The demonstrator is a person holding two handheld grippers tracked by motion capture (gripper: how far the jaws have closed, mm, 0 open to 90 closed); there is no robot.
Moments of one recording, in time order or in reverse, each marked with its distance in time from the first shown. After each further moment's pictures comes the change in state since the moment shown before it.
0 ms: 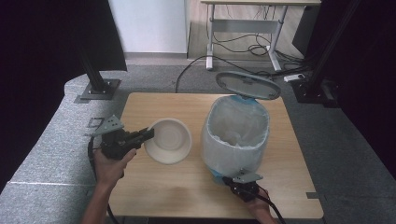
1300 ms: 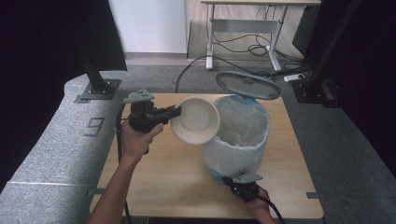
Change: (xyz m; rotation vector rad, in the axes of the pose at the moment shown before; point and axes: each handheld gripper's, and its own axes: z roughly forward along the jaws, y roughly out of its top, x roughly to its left) left arm -0.025 0.067 0.060 0.013 -0.086 0.008; right arm 0.001 0.000 0.000 0.003 -0.004 -0.003
